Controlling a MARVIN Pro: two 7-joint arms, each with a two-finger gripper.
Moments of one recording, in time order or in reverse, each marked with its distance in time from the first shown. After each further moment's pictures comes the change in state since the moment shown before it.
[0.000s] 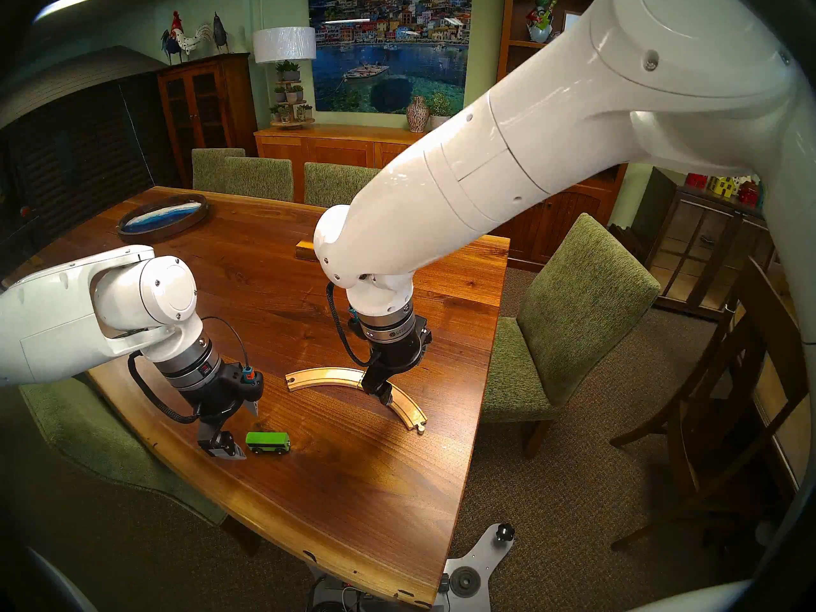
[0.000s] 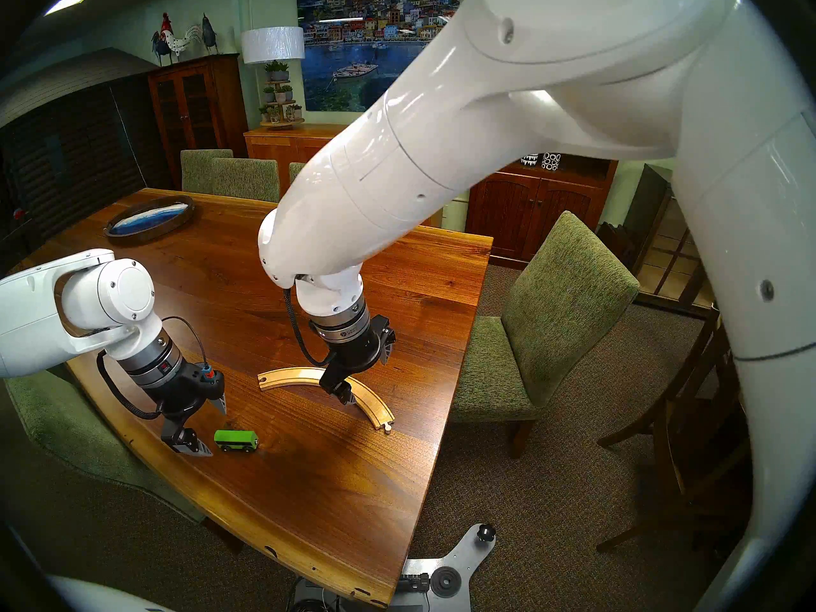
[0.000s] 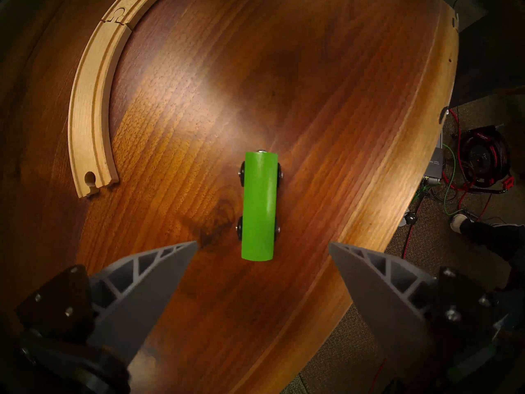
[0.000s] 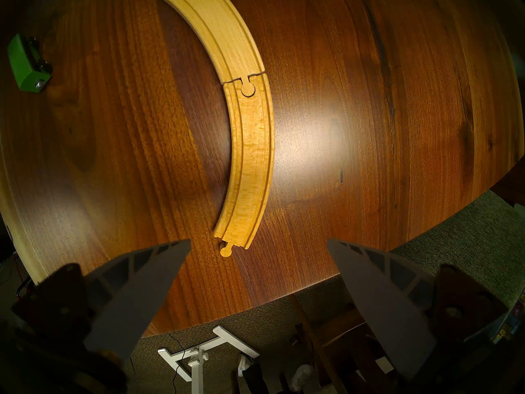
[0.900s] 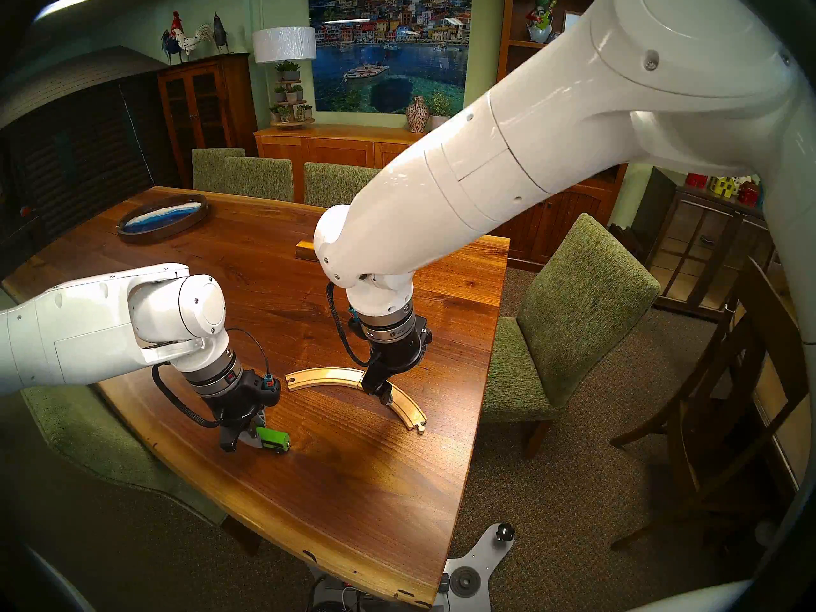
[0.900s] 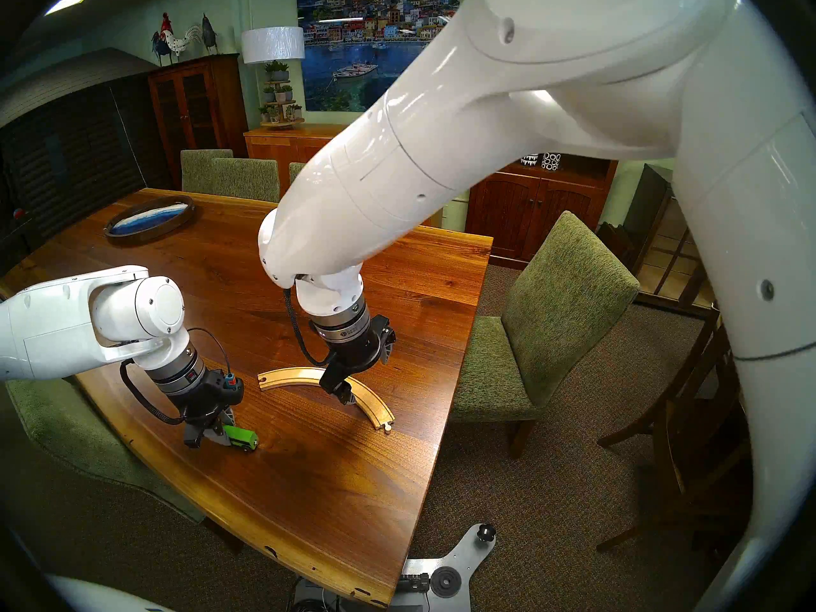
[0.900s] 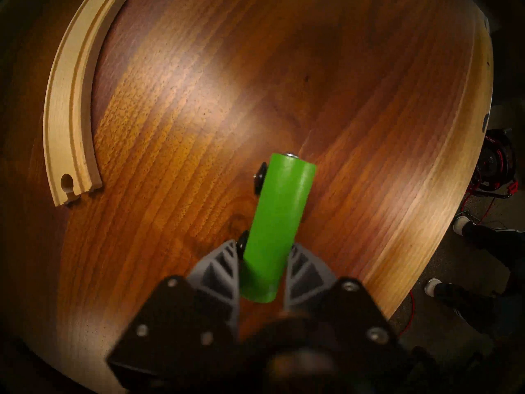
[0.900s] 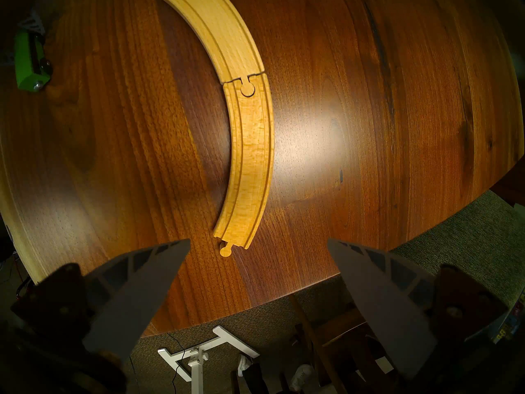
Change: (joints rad) left arm 0.046 -0.108 0.032 0.083 -0.024 0.048 0.081; right arm 0.000 0.001 0.001 0.000 0.000 0.000 -0.001
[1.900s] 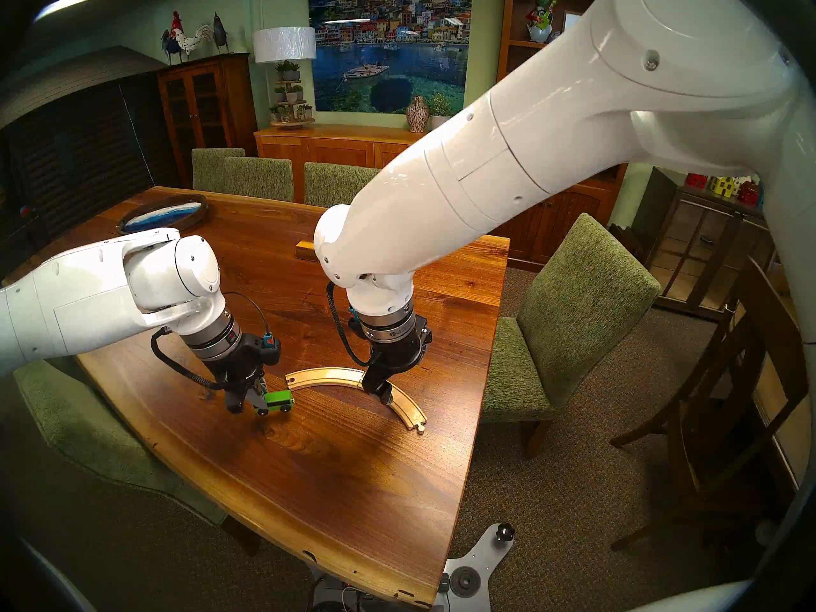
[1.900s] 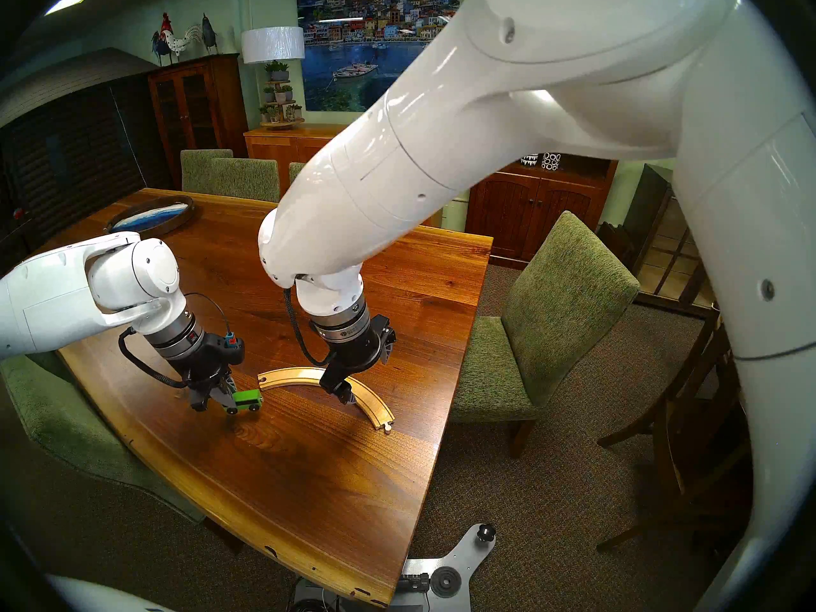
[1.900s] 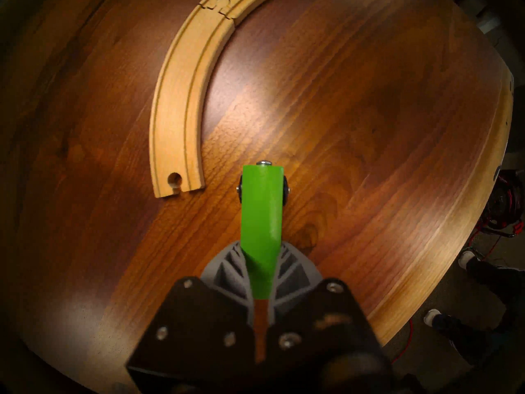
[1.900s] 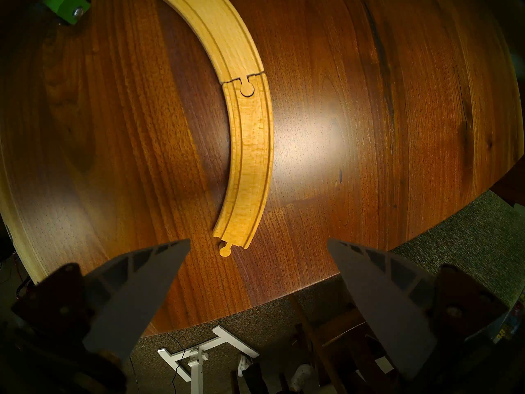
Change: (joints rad) left arm -0.034 -0.053 -0.083 0.120 -0.077 0.056 -0.003; right arm 0.000 0.001 0.000 0.000 0.000 0.001 -0.001
